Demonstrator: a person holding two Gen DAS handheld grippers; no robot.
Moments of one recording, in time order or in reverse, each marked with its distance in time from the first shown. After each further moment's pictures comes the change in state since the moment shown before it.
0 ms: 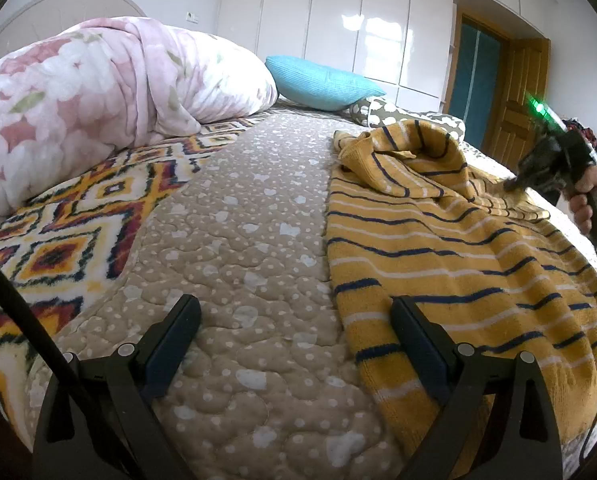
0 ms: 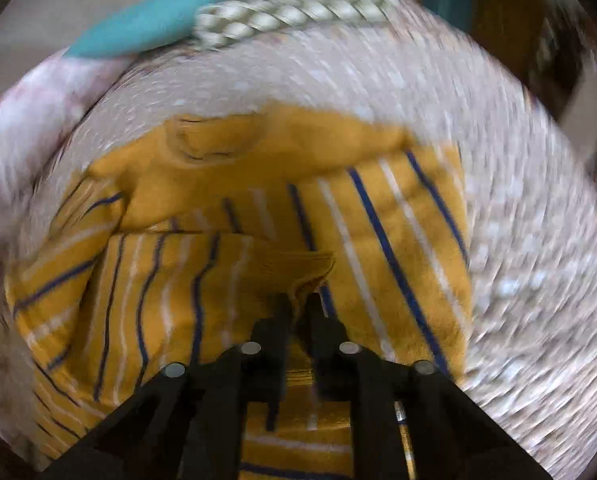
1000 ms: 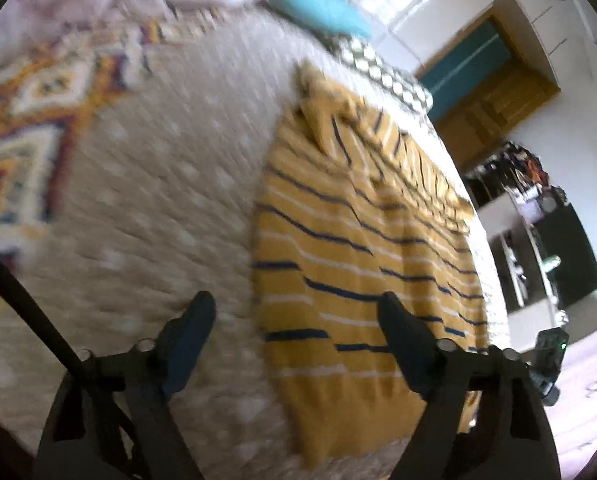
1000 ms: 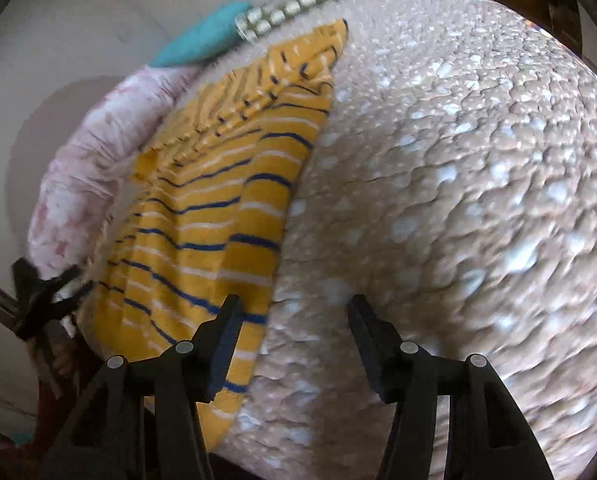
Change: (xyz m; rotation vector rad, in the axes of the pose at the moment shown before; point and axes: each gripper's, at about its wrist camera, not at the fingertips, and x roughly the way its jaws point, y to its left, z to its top) left arm 0.017 0.014 0.040 -0.303 0.444 -0.371; right arm -0.118 -0.102 -0.248 0.222 -0.018 0.474
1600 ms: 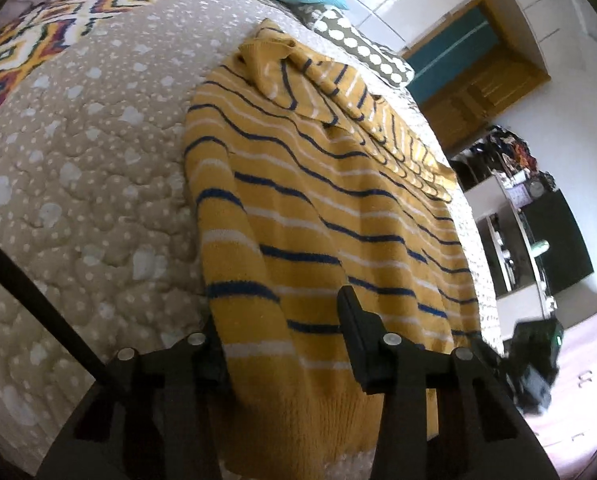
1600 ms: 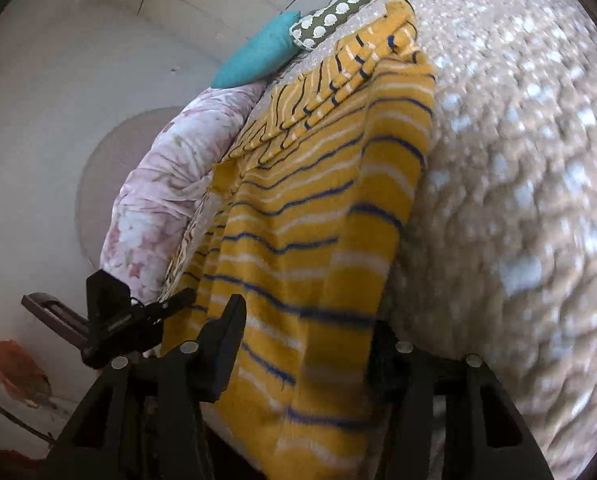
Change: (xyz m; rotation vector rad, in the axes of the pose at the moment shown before) left arm 0.041 -0.047 -0.030 0.012 0.028 -0.026; right arm 0.044 0.044 -0.024 0.077 -0.007 0.297
